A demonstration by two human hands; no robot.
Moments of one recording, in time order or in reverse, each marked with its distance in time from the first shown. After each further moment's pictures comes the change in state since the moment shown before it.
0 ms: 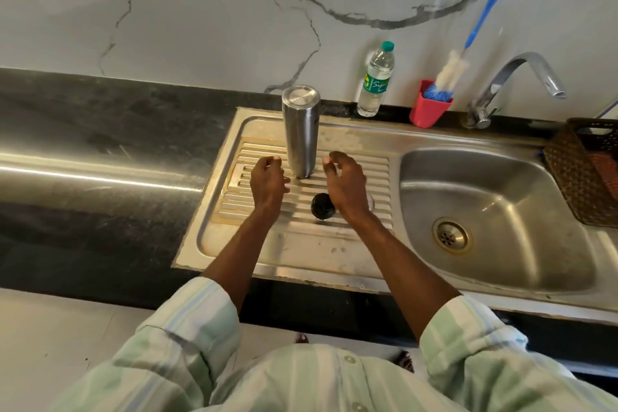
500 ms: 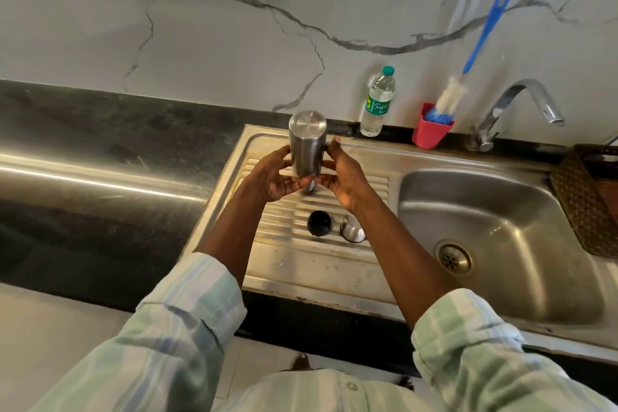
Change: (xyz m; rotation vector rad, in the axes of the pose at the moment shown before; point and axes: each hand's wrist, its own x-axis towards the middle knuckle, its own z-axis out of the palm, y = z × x) left_hand 0.015 0.075 0.010 -0.275 -0.474 -0.519; right_hand 0.041 -0.045 -0.033 0.825 -0.341 0.396
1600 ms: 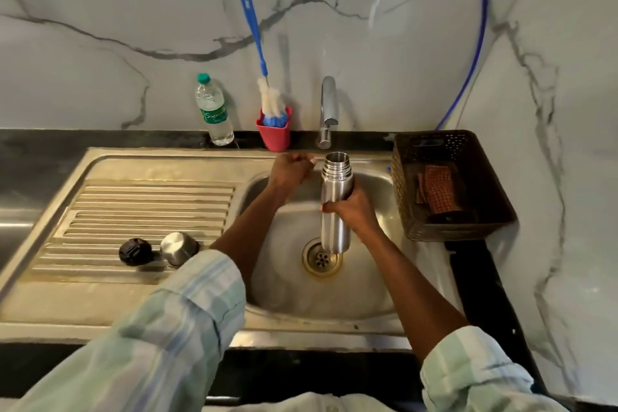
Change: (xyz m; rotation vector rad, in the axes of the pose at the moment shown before) left_hand 0.115 -0.145 0.369 0.530 0.046 0.408; right_hand -0.048 -0.055 -0.397 -0.571 0.327 -0.082
